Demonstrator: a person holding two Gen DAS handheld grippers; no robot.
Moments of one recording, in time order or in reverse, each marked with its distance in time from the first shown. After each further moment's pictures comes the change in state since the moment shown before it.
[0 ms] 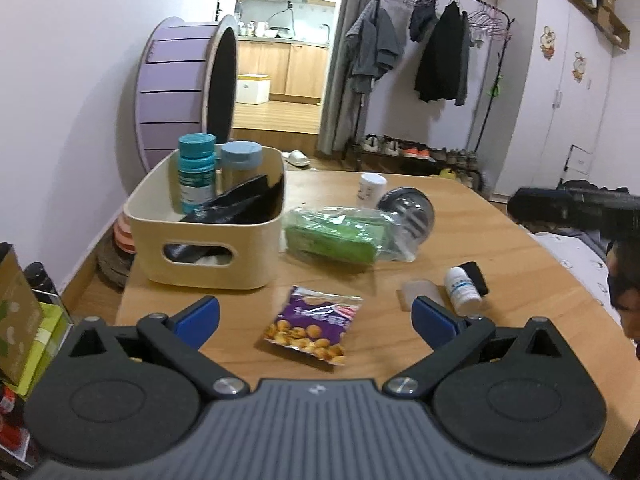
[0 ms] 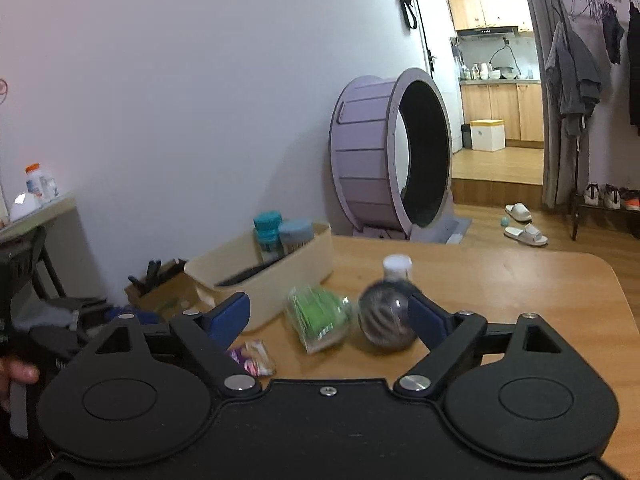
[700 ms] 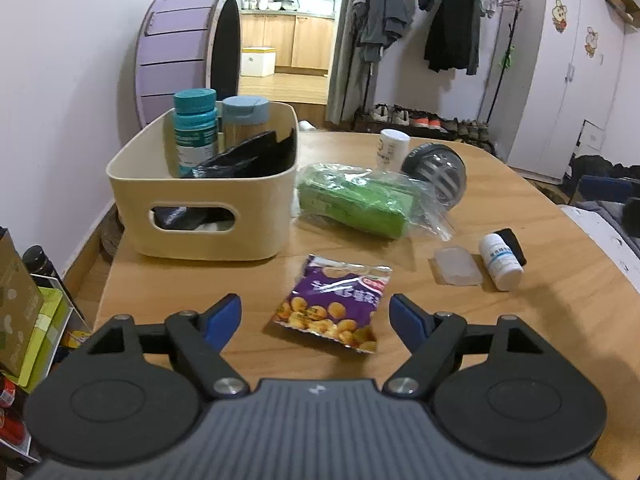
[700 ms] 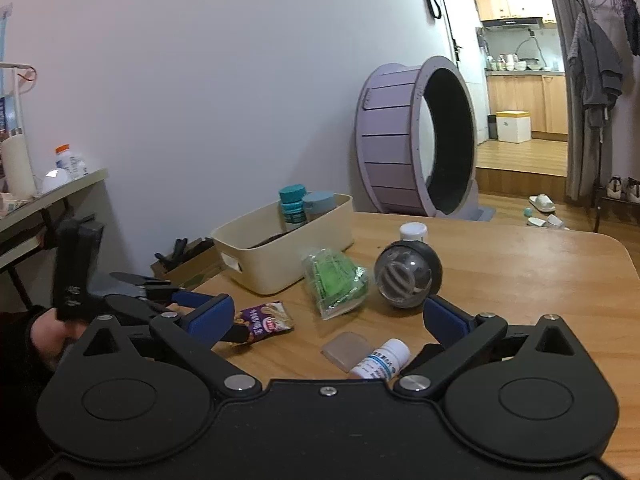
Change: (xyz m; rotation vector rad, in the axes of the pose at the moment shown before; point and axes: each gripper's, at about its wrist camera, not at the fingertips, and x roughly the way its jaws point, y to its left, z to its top) left arm 0.039 0.010 -0.010 0.012 0.083 0.038; right arm -0.043 -0.006 -0.033 -0.020 0.017 0.106
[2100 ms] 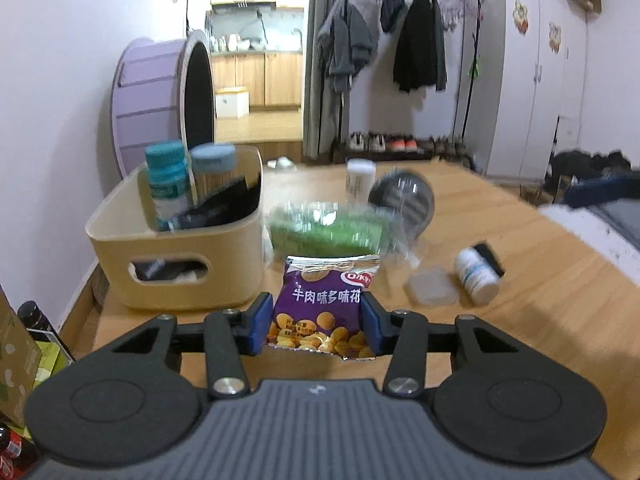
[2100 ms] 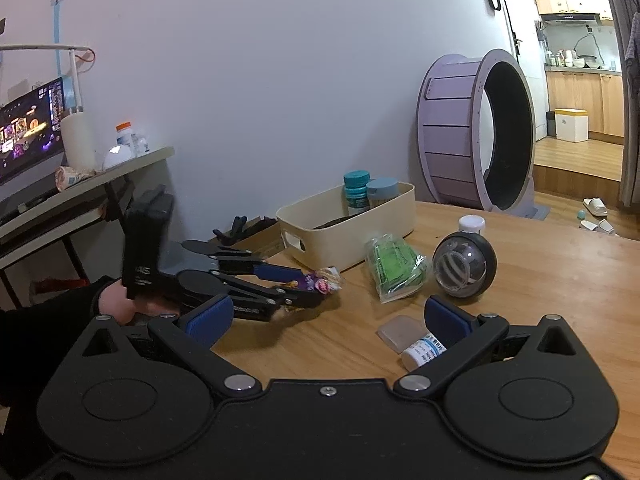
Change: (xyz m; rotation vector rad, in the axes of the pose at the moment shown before) left arm -0.014 -0.017 0.005 0.107 -0.126 -0.036; right arm -0.018 0.011 0.002 -0.062 0.052 0.169
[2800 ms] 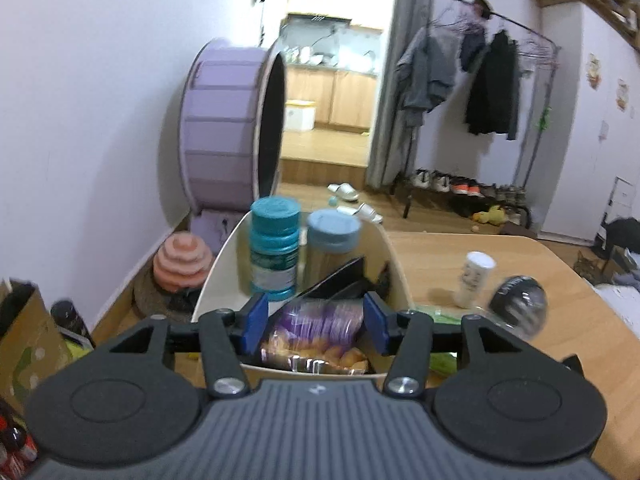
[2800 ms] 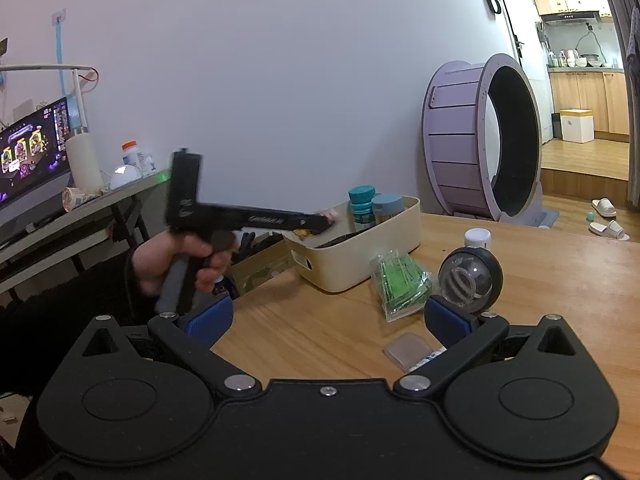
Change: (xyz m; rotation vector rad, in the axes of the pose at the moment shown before) left arm 0.043 0.080 0.058 -0.175 -0.030 0.140; right arm 0.004 -0.007 0.009 0.024 -0.029 0.035
